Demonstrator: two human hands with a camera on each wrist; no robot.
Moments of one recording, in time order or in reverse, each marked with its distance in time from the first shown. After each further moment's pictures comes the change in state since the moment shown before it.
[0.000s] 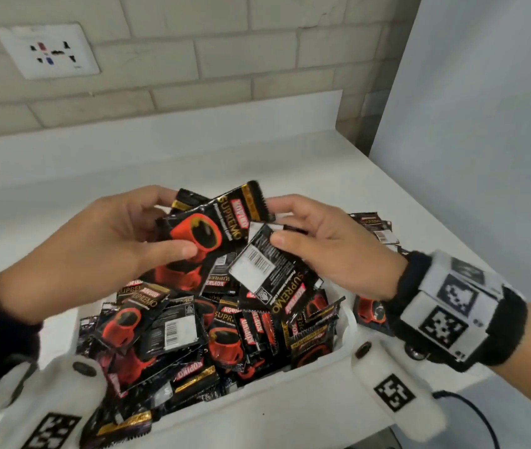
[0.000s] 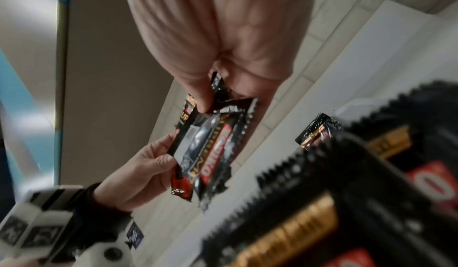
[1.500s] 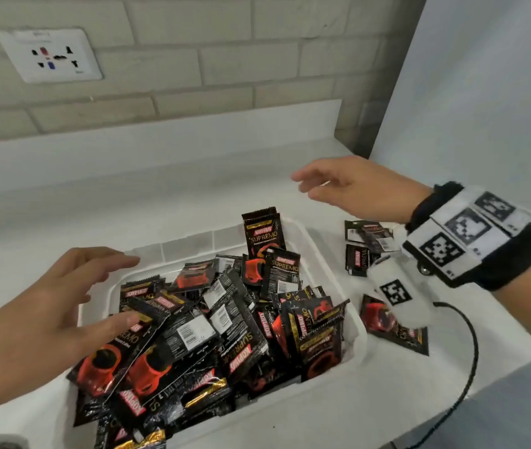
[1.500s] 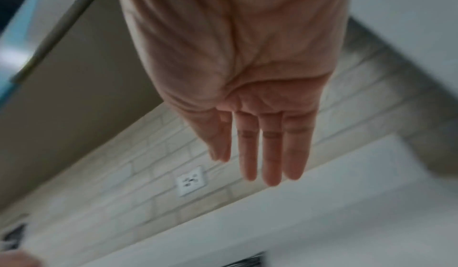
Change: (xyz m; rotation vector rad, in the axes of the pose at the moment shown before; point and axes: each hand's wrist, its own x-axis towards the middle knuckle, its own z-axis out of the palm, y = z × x) left_hand -0.059 -0.048 -0.046 0.545 0.023 -0.193; right_hand 0.042 -0.028 -0.056 -0.790 0.089 0.173
